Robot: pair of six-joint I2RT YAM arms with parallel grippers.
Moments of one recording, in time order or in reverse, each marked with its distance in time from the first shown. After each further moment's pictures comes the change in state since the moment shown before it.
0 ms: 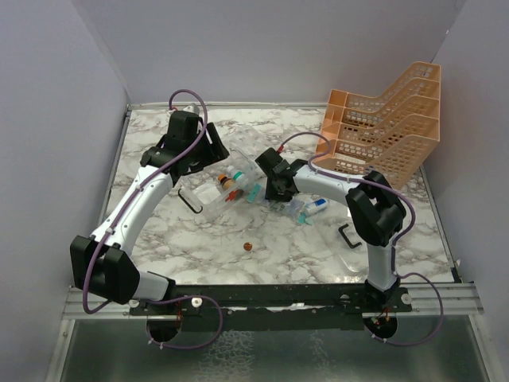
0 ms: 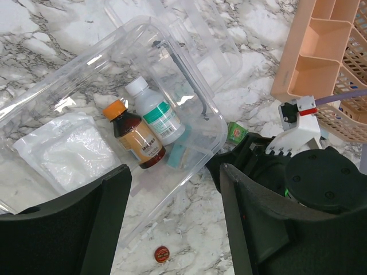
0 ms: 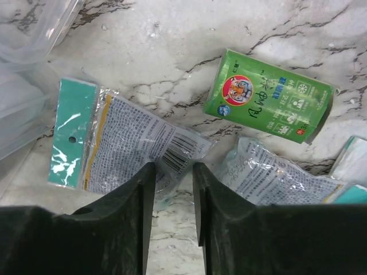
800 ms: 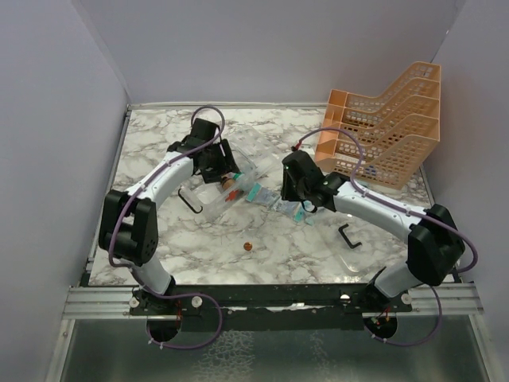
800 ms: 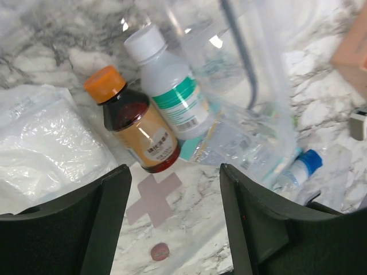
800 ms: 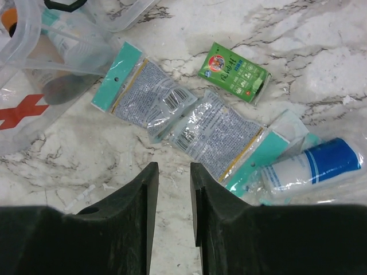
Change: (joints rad) left arm 0.000 0.317 -0.021 0.014 0.138 -0.070; right arm 0.021 -0.465 -0.302 0.128 0.023 -0.168
